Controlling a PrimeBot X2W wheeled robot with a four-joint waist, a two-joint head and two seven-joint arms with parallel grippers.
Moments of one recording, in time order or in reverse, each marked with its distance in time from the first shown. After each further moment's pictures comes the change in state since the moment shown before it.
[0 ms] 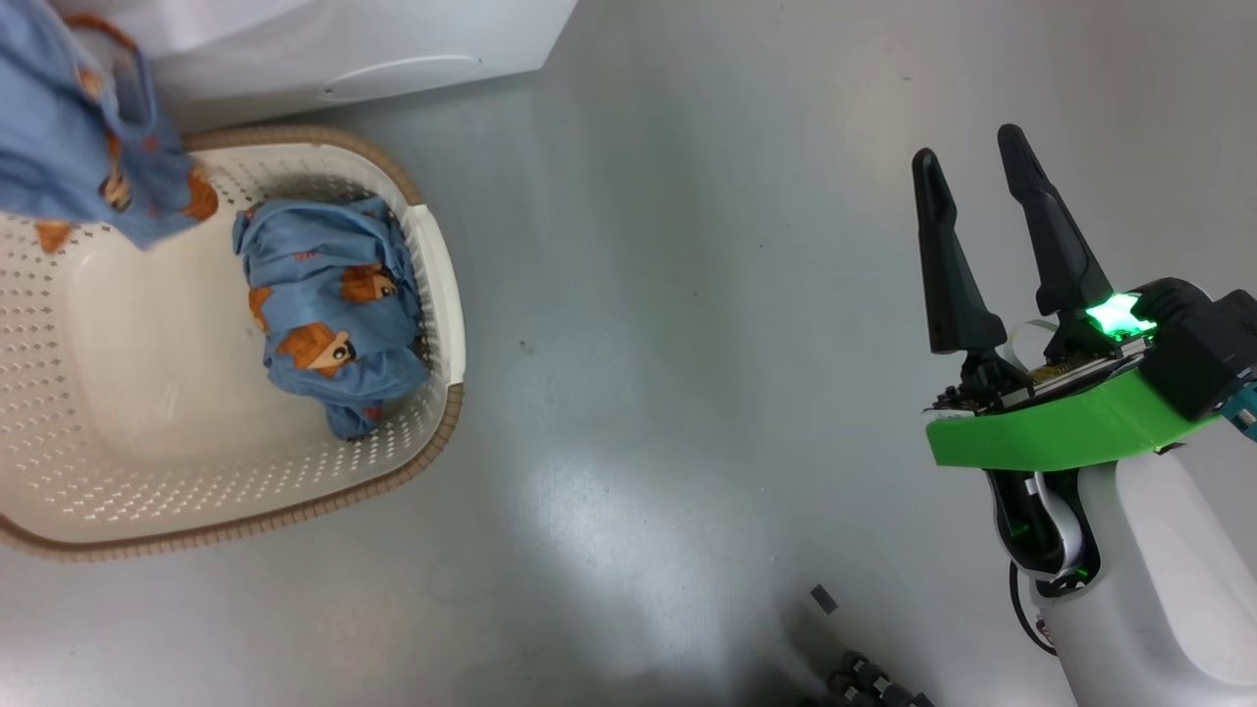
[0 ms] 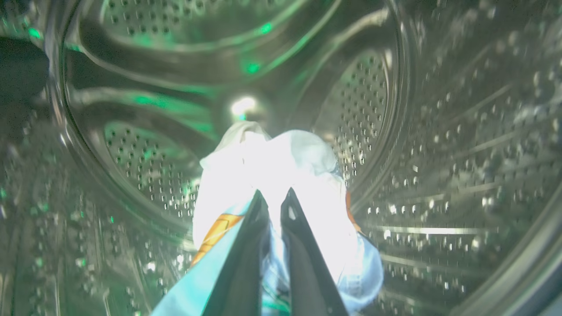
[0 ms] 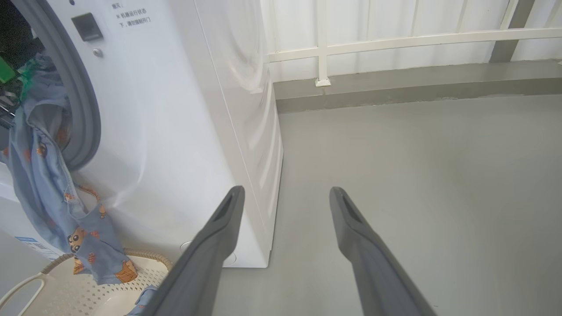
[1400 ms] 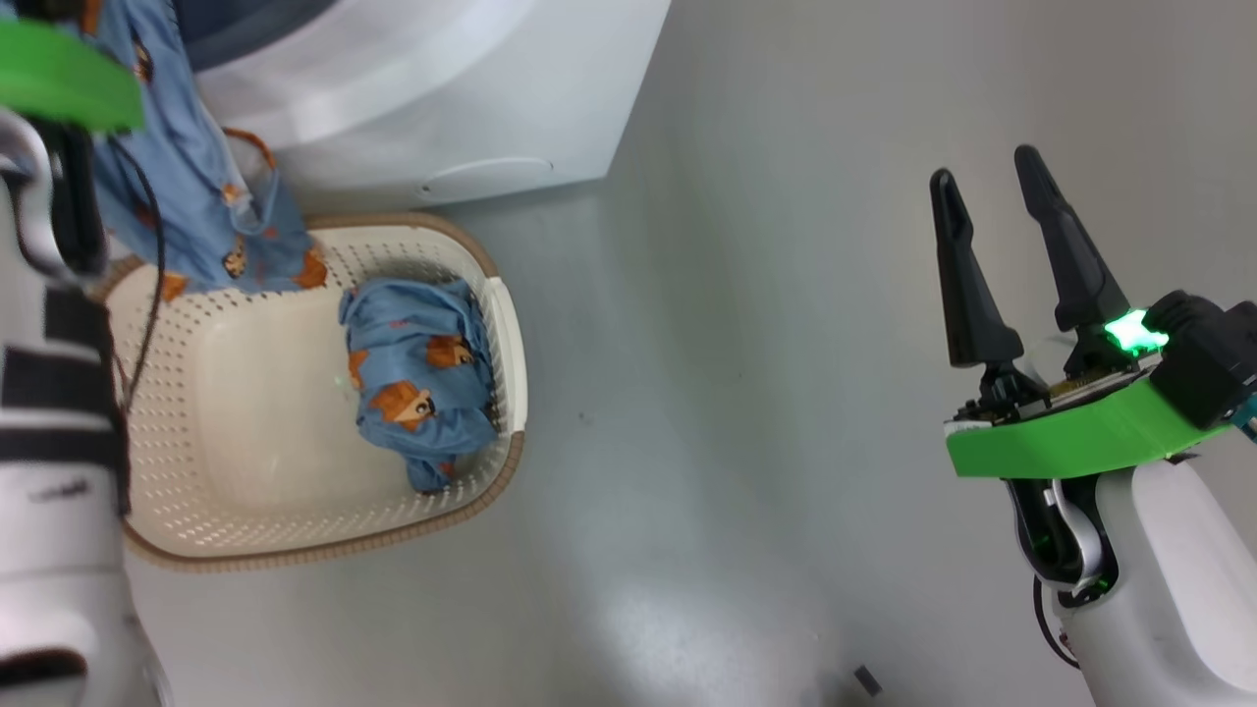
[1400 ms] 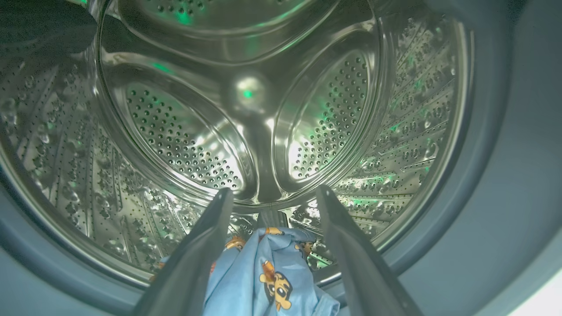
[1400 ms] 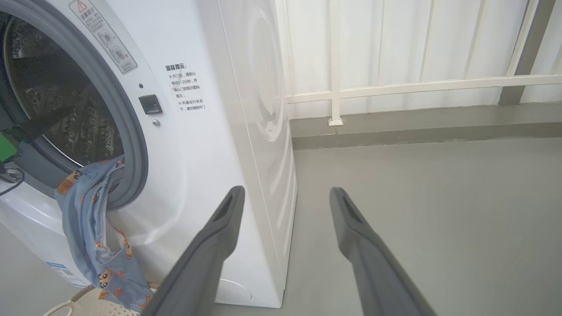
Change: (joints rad) left arm 0.372 -0.140 0.116 -0.141 -0.061 -0.014 0.000; right arm 0.016 -0.037 -0.006 0.018 0.006 0.000 0.000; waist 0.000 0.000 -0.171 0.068
